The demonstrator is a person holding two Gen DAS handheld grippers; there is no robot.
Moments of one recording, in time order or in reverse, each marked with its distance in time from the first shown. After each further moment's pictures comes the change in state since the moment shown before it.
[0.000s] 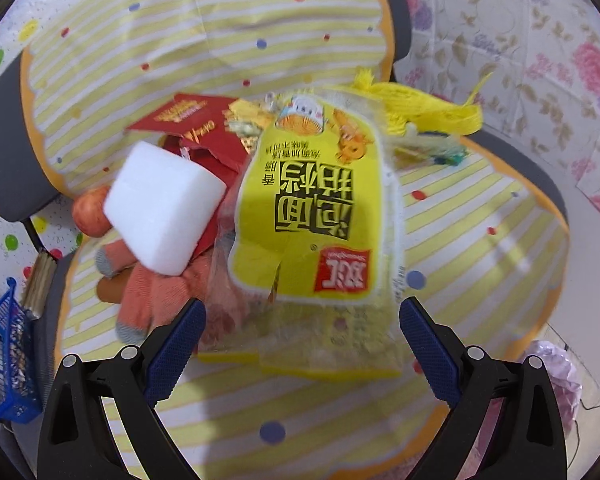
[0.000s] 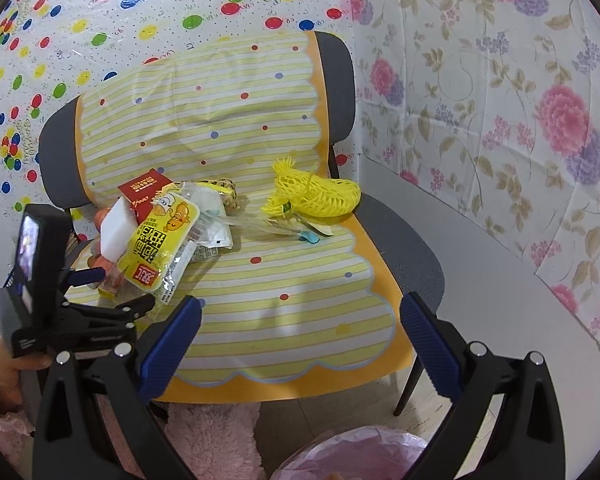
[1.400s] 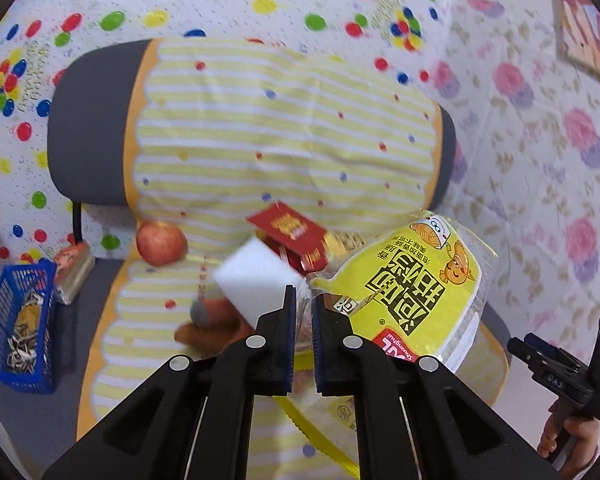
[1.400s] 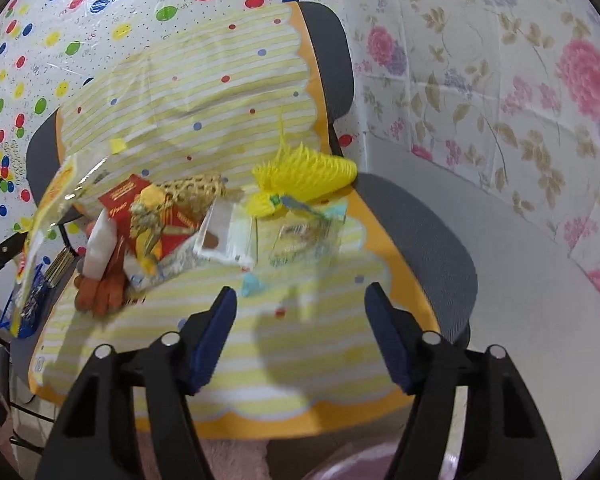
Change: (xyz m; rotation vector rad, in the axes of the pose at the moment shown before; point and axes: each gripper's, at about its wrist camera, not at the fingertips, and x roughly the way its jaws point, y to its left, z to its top) left arm -0.106 0.094 0.011 -0.355 -0.336 -0.073; right arm 0.067 -0.012 0.035 0.062 0.014 0.051
